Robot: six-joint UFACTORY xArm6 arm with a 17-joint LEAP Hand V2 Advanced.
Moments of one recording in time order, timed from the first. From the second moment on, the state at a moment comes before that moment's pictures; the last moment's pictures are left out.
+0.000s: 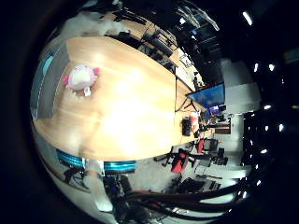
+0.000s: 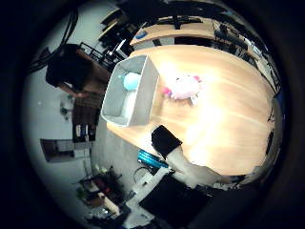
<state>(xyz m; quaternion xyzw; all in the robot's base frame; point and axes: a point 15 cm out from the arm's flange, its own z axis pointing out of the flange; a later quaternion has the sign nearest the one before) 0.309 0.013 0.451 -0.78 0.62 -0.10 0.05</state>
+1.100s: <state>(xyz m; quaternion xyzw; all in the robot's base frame) 0.436 0.057 0.331 -0.79 0.61 -0.03 0.00</state>
